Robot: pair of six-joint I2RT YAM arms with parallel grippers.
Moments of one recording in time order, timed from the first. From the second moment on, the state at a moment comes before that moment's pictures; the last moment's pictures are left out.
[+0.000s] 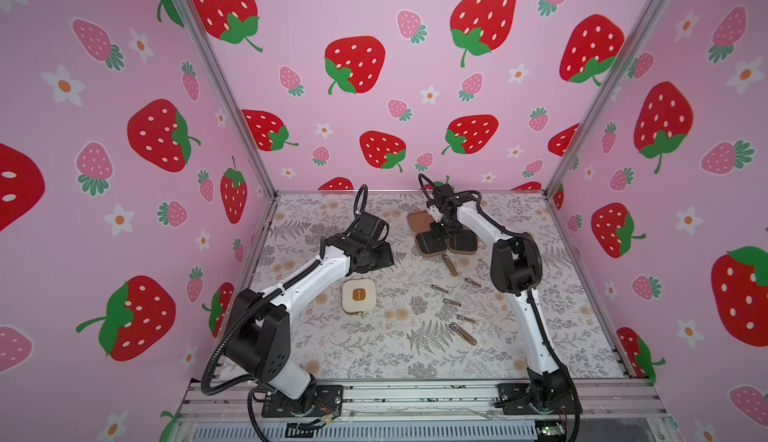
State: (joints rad) left arm -0.50 1.57 1.22 -0.65 0.04 -0.68; right arm 0.50 2.52 2.28 -1.02 0.01 -0.10
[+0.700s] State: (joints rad) left arm -0.44 1.42 1.08 -0.67 0.03 -0.67; right arm 0.70 2.44 2.09 -0.88 -0.04 -0.08
